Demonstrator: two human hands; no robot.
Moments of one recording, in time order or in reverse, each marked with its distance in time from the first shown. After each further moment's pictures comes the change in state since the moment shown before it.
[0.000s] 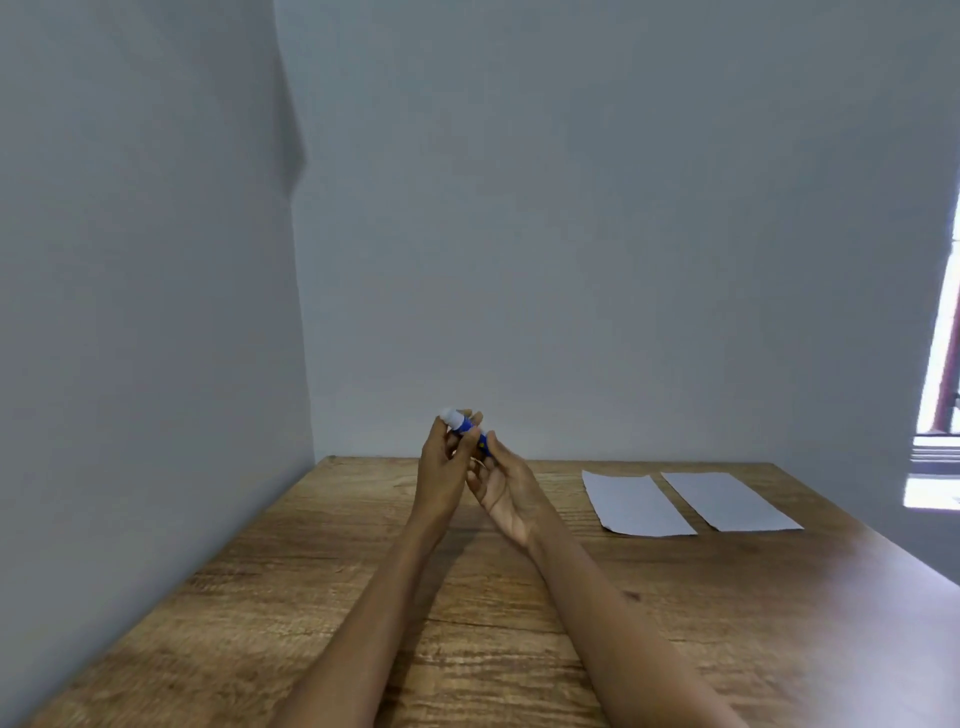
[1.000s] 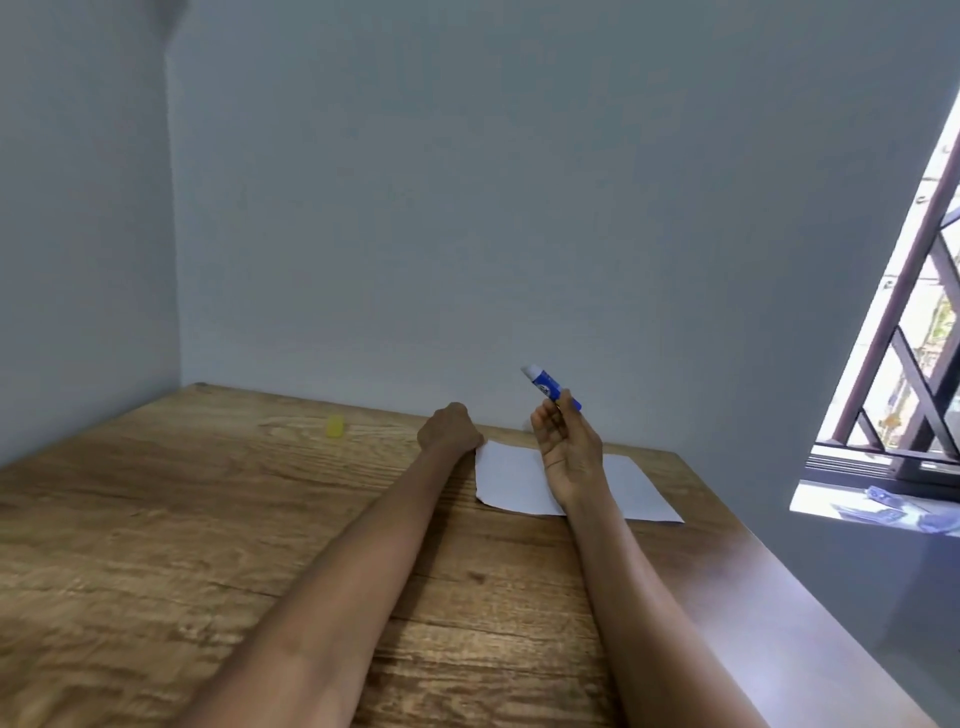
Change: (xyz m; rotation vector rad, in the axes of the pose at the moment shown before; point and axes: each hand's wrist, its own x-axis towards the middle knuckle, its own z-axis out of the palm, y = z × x) left_hand 0.060 -0.088 0.155 0.962 -0.206 -0.474; right_hand -0.043 -0.141 -0.132 -0.018 0.419 -0.302
